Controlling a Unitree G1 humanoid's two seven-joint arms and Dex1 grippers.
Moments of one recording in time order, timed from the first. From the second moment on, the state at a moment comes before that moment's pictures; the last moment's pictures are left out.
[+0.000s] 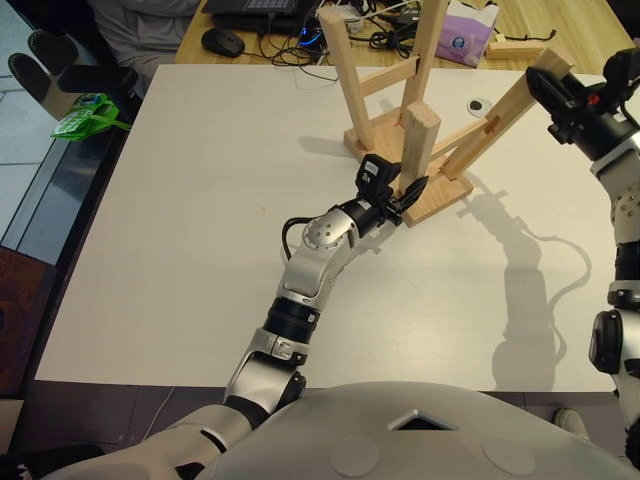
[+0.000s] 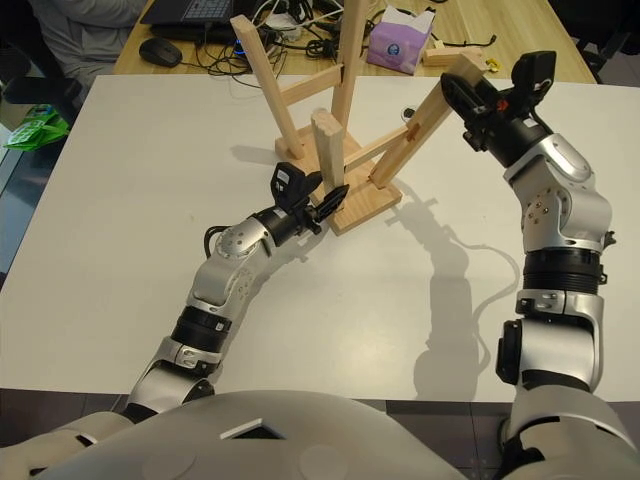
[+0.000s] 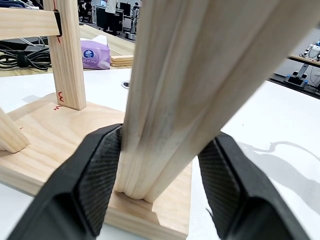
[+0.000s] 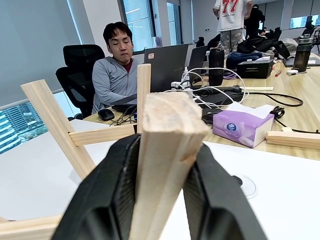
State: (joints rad) left arm -0.25 -0.06 -0.28 0.17 -0.17 0.22 -0.42; right arm -0.52 -0.61 -0.08 0.43 0.64 0.30 0.66
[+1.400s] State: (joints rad) left arm -0.20 -0.04 -0.29 0.15 -0.16 0.16 -0.43; right arm -0.63 -0.59 0.02 0.61 0.64 0.19 0.75
